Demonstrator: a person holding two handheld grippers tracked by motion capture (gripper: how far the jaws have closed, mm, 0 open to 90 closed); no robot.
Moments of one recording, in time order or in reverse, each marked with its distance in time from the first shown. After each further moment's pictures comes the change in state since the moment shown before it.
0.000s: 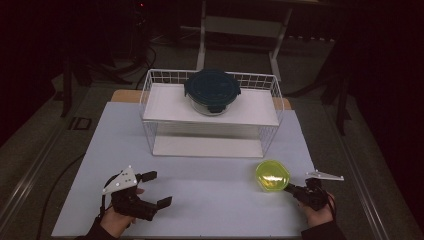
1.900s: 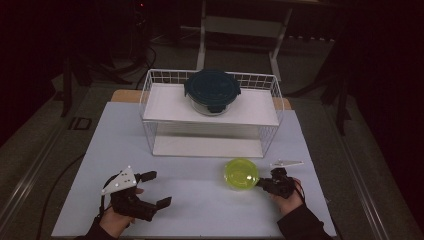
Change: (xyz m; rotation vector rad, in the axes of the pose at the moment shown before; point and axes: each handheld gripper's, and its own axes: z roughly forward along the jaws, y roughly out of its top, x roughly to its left) left arm -0.001 0.000 -0.001 -0.003 -0.001 0.010; right arm 0.063 0.032 0.059 0.109 0.150 -0.172
